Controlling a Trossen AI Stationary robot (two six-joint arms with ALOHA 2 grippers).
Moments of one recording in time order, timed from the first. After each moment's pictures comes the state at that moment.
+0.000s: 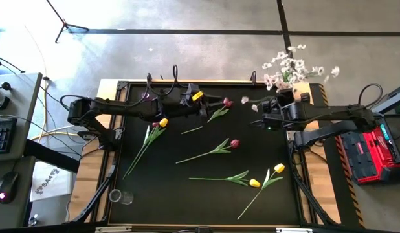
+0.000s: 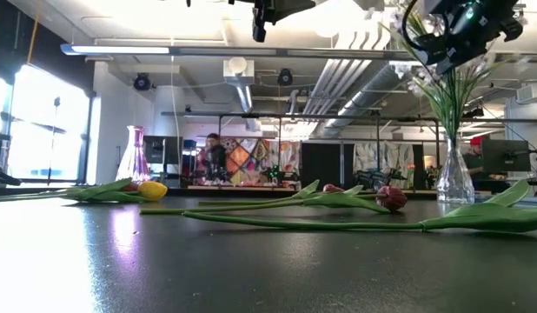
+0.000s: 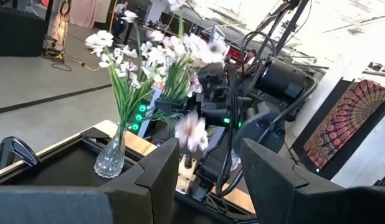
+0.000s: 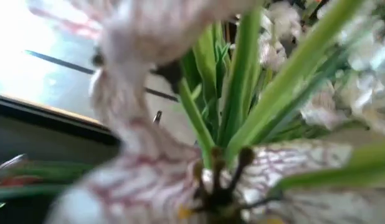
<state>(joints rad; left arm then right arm) 0.10 1.59 1.21 0.41 -0.12 -0.41 -0.03 1.07 0.99 -1.50 1.20 1.26</state>
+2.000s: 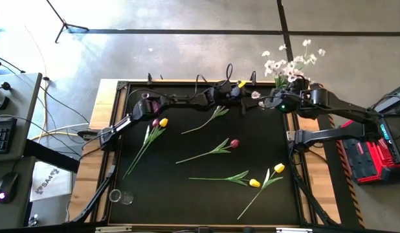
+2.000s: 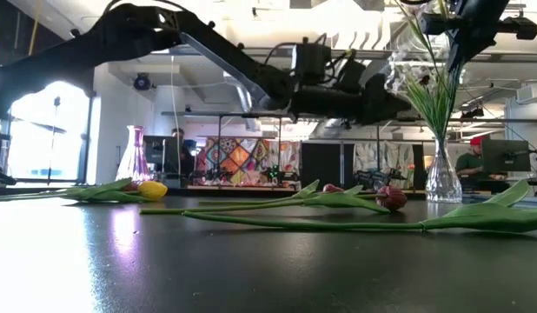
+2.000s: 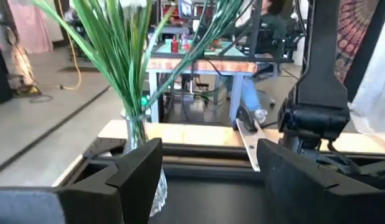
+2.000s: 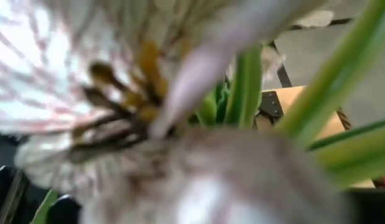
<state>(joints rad) 0.31 2.51 2.01 0.45 0.25 0.01 -0.26 0.95 1.16 -1.44 0.85 1.28</state>
